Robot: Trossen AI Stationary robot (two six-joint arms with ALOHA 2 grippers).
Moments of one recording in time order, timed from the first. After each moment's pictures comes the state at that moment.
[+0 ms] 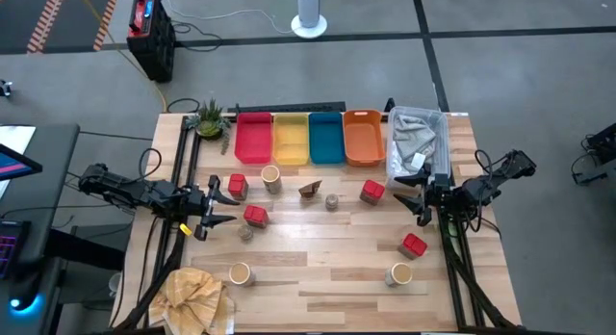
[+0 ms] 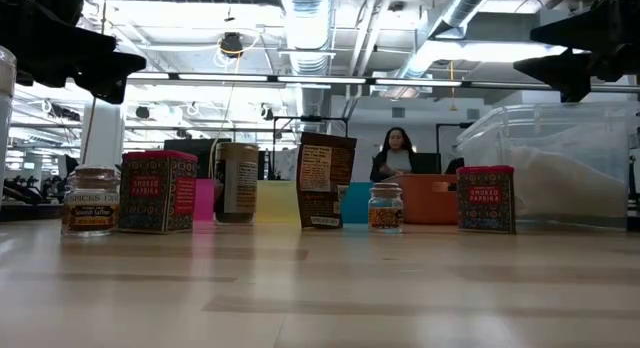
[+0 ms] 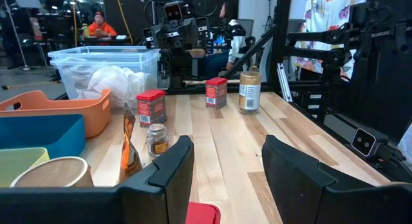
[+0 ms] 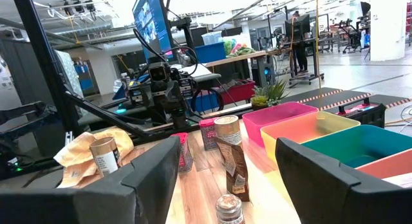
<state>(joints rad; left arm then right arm) -0.31 0.03 0.07 0.01 -0.22 0.00 0.54 0.00 0.06 0.08 0.76 0.12</state>
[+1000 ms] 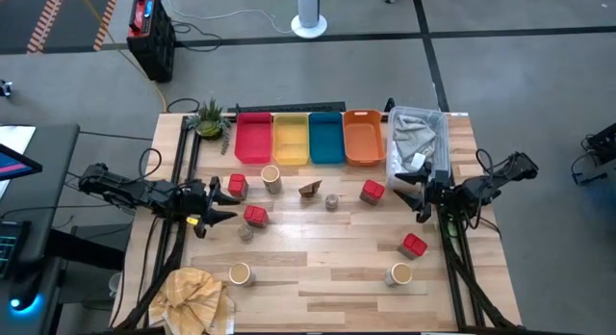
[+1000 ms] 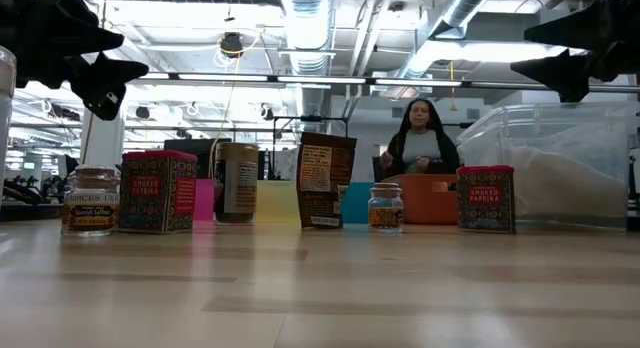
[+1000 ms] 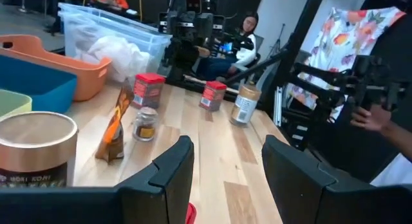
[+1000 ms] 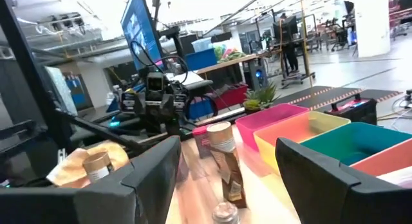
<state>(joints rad) -0.31 0.03 0.07 0.01 -0.27 -0.31 0.49 0.00 0.06 0.12 0.76 0.16</state>
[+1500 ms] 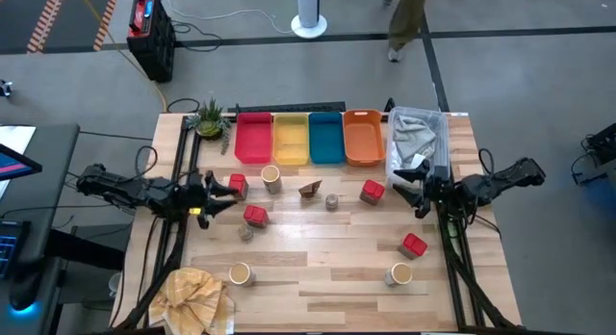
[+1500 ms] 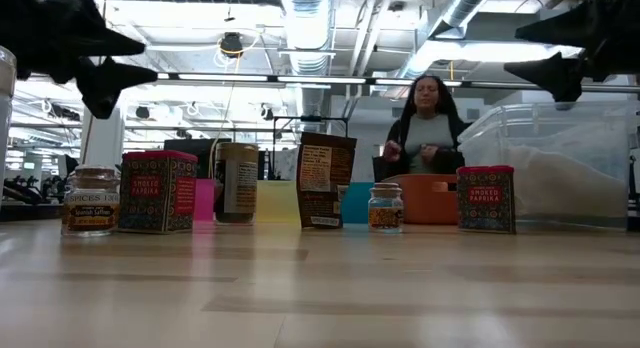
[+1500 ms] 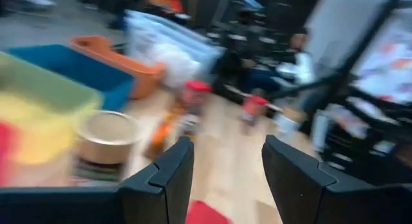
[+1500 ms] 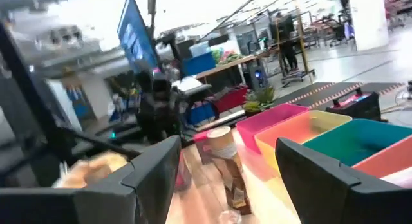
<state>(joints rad) -0.28 0.06 0.16 -0.11 -0.45 -0.40 0.36 0.05 0.06 0.17 0.65 0.21</state>
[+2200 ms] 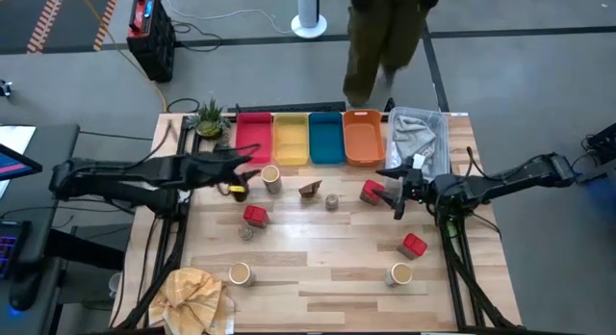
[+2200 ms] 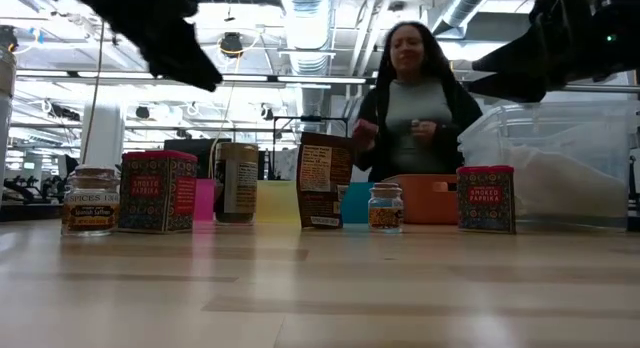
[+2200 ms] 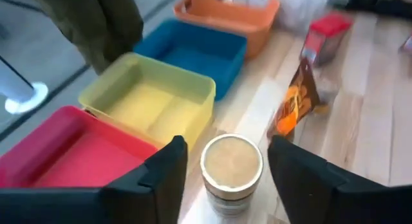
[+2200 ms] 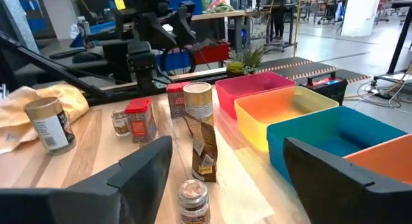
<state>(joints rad) 0.08 0.91 0.73 -0.35 -0.42 -0.18 0.18 0.57 0.17 0.30 0.49 0.13</state>
